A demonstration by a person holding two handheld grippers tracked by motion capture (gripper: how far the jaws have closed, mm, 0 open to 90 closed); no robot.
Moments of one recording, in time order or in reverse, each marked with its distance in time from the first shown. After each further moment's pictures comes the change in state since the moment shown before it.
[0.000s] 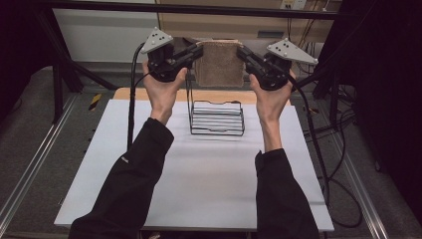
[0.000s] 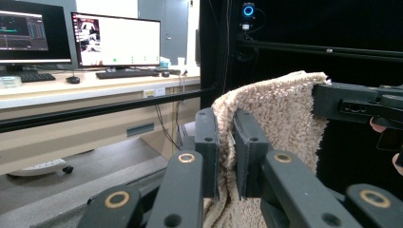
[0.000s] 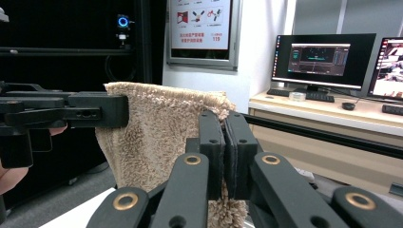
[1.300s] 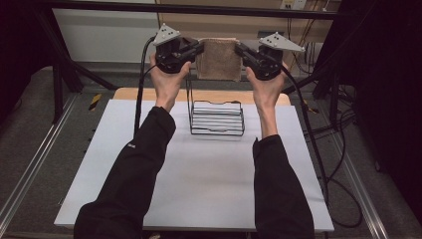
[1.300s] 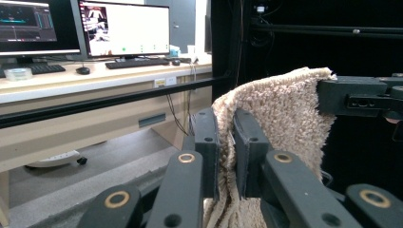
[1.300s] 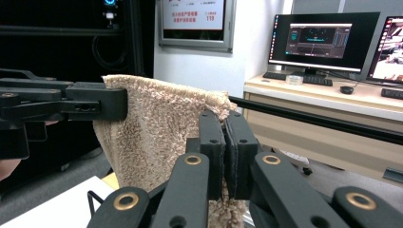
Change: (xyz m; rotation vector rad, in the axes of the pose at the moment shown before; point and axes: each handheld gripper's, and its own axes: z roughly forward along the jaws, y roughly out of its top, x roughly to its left) left arm 0.030 -0.017 0.039 0.051 0.029 0.018; right arm -0.028 -0.018 0.041 0.080 -0.008 -0.003
